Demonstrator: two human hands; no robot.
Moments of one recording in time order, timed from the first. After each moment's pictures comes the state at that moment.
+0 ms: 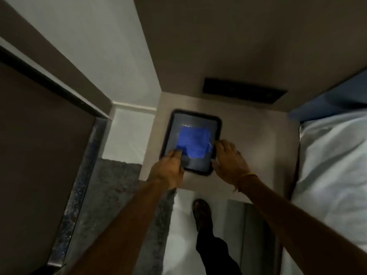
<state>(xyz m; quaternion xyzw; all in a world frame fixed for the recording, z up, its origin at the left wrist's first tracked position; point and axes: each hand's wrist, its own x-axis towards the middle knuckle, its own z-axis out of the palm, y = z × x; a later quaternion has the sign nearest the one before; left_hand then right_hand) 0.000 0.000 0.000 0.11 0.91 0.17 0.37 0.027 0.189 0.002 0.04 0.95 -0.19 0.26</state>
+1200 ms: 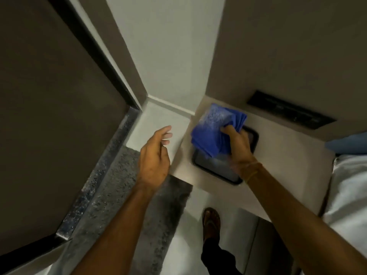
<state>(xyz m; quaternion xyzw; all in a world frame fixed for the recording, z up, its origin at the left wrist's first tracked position) 0.013 -0.119 0.076 -0.09 0.87 0.49 0.02 -0.036 0.073 0.047 0.25 0.59 -0.76 0.11</state>
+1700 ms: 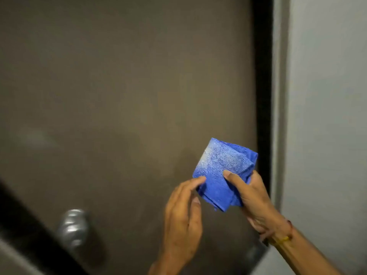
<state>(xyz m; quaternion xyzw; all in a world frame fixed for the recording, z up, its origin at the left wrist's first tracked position) 0.214 -0.440 0.477 -0.03 0.84 0.31 -0.43 0.092 -0.336 0.464 -0.24 0.48 -0.84 0.13</state>
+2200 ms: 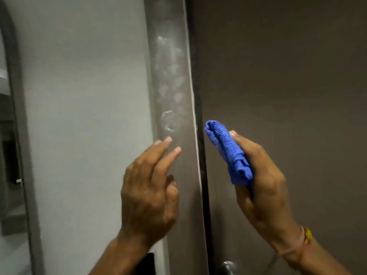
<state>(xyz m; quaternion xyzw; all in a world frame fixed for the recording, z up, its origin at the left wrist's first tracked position) 0.477 -0.626 0.690 -0.12 0.72 -0.24 -0.64 0.308 -0.539 0.693 -0.60 0.39 -0.60 -0.34</state>
